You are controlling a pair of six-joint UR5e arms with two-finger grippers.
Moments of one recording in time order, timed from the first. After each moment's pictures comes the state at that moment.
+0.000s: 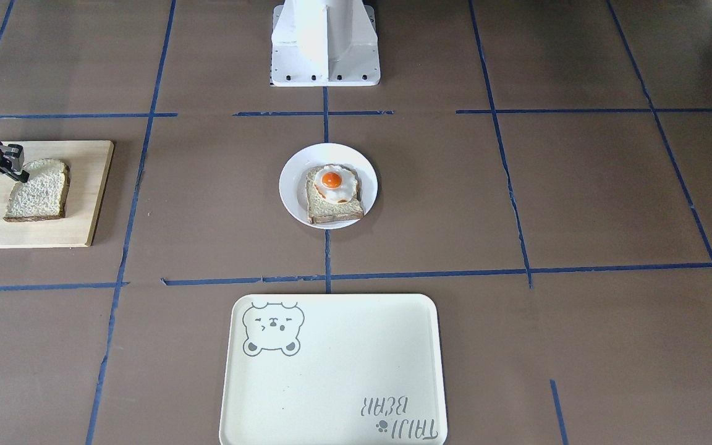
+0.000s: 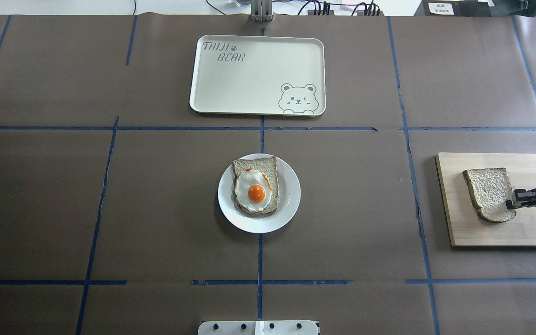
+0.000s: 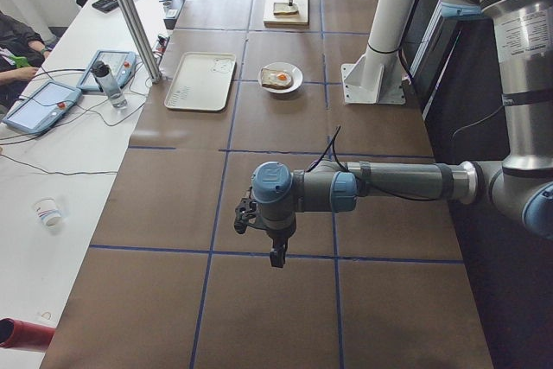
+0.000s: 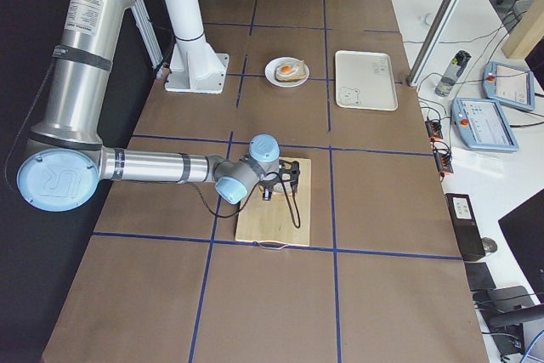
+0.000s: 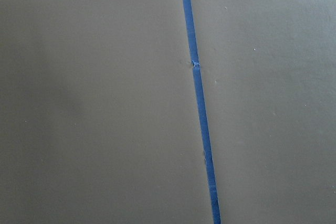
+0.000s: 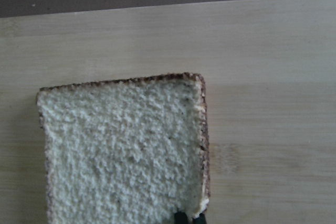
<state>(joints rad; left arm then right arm) -1.51 -1.33 -1.81 -1.53 -2.33 0.14 0.93 -1.83 1.67 -0.73 2.22 0.94</state>
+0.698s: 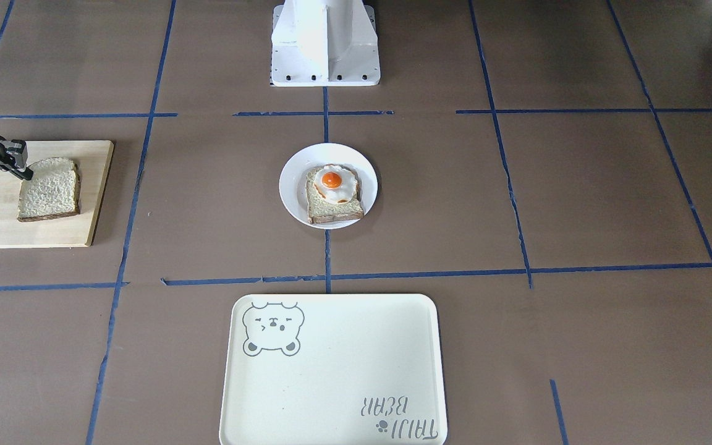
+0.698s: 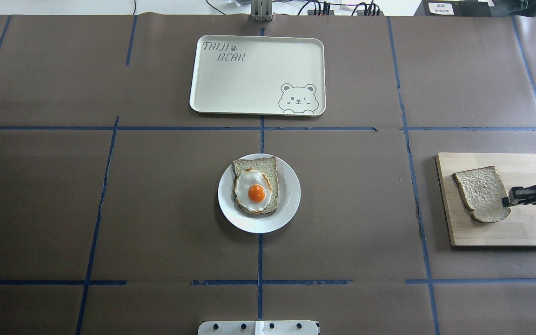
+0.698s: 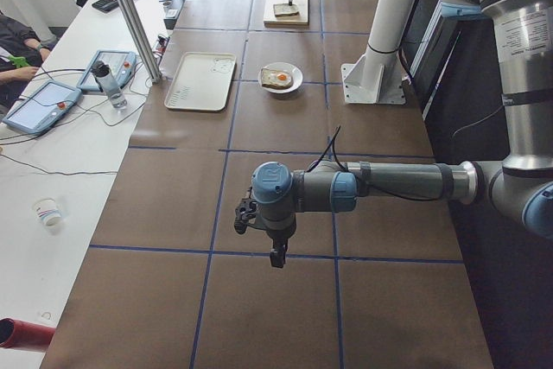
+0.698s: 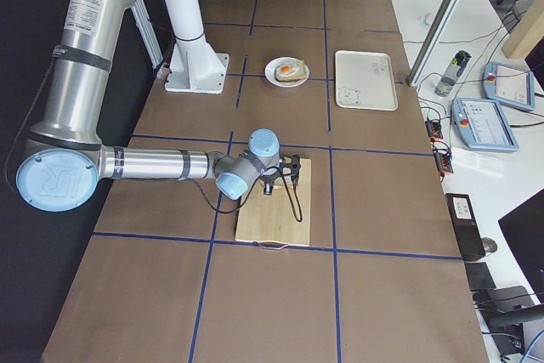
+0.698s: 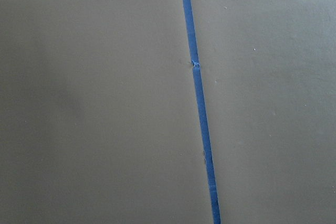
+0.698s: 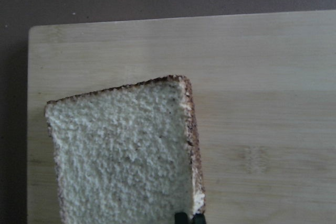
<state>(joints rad) -1.51 -1.33 -1.80 -1.53 -2.33 0.14 0.93 -1.83 1.72 -0.73 2.23 0.94</state>
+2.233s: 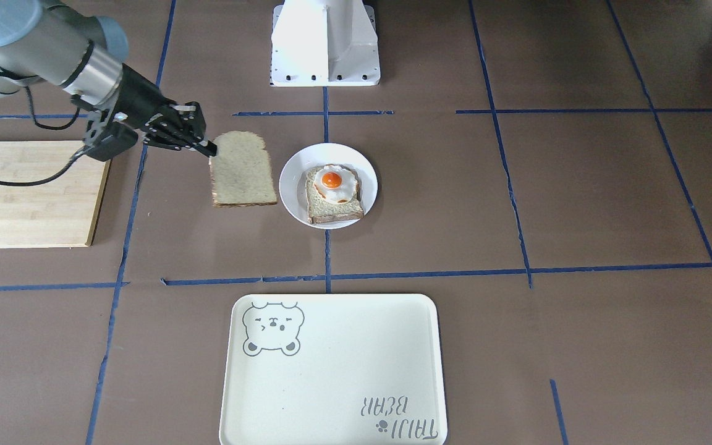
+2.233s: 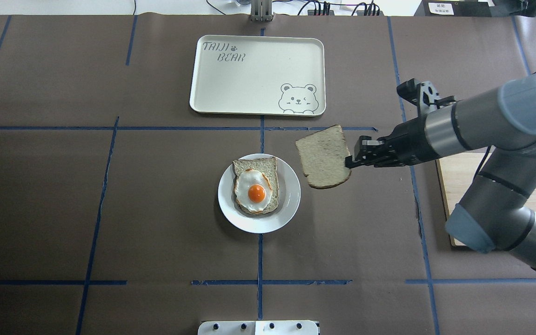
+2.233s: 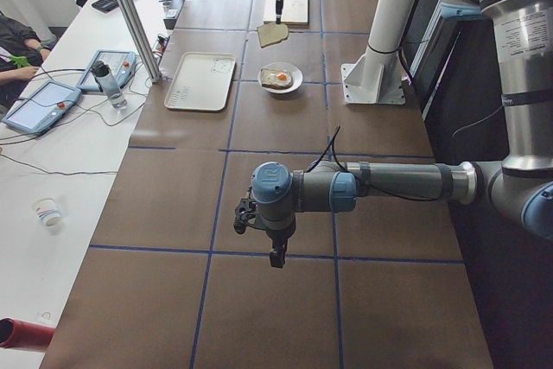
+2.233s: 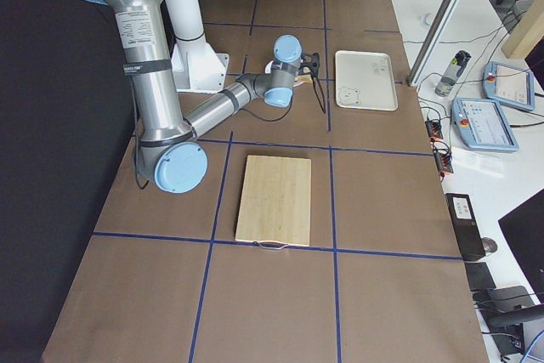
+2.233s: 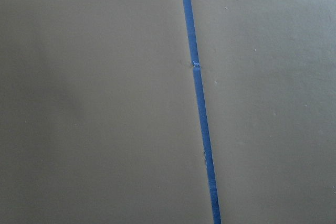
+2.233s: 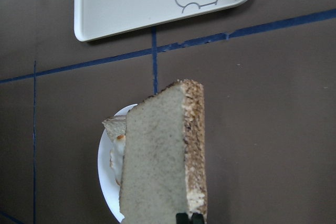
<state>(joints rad) -1.51 -1.33 -1.80 -1.53 -2.33 0.14 0.69 -1.29 1.86 -0.80 2.16 1.45</state>
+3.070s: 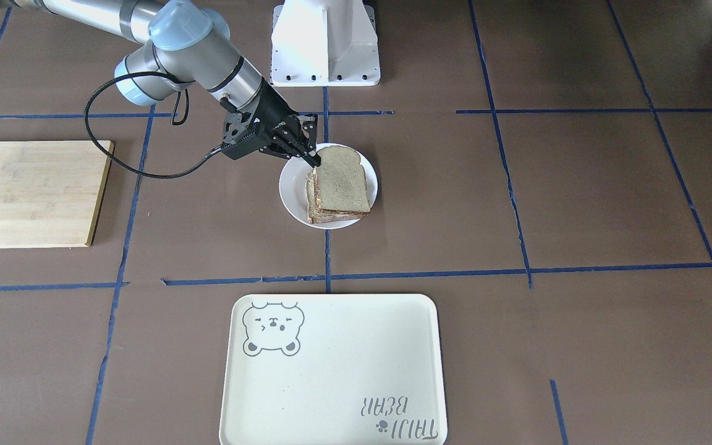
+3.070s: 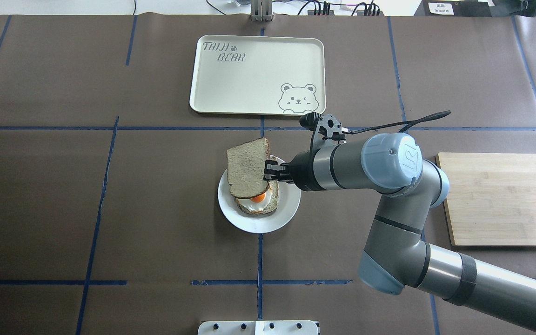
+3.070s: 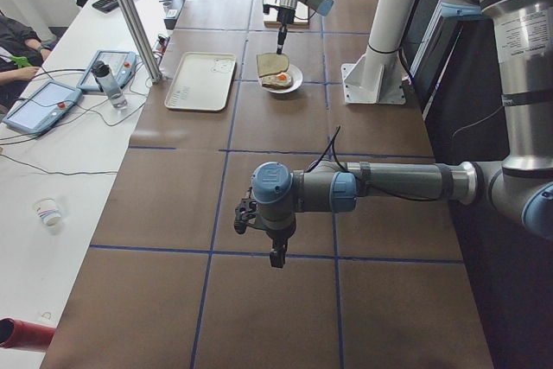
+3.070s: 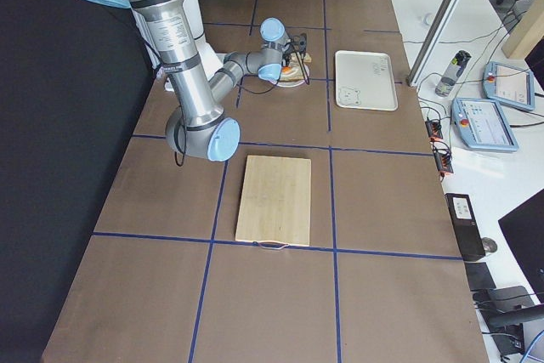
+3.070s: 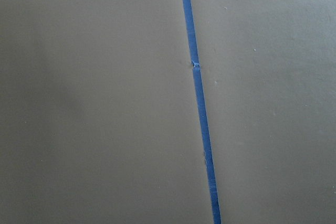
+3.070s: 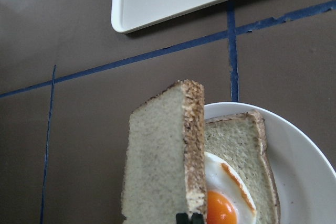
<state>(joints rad) -1.51 -1.33 -1.80 -1.53 -2.33 0.14 0.48 -1.07 1.70 -0.81 1.82 1.49</state>
